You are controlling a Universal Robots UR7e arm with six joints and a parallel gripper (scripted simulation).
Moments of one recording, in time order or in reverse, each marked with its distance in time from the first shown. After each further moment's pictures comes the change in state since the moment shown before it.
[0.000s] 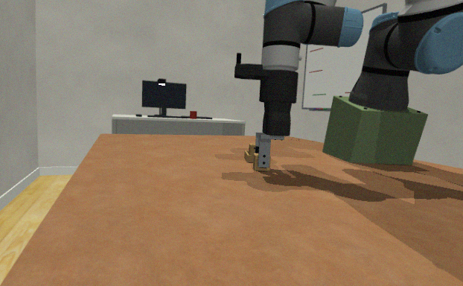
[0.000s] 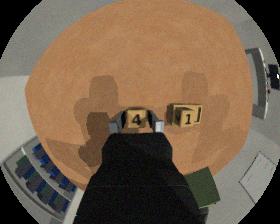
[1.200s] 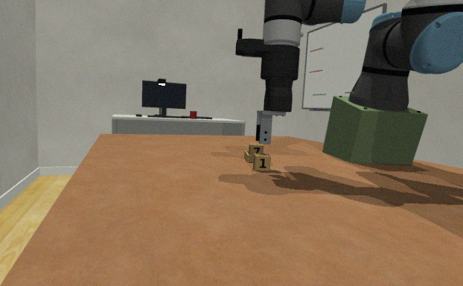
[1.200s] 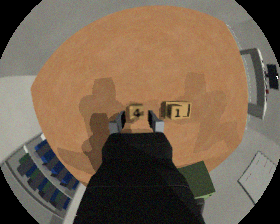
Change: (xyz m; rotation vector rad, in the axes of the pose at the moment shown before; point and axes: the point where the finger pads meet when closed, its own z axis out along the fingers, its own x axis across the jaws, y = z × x) arm 0.000 0.000 -0.047 0.001 0.000 0.000
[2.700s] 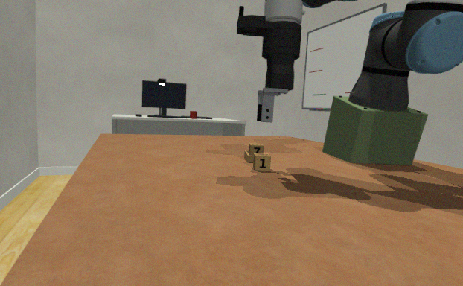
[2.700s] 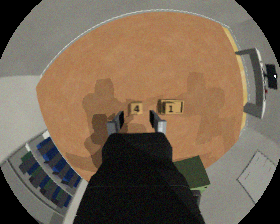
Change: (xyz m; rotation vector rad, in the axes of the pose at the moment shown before) arm 0.000 0.000 -0.043 -0.001 0.000 0.000
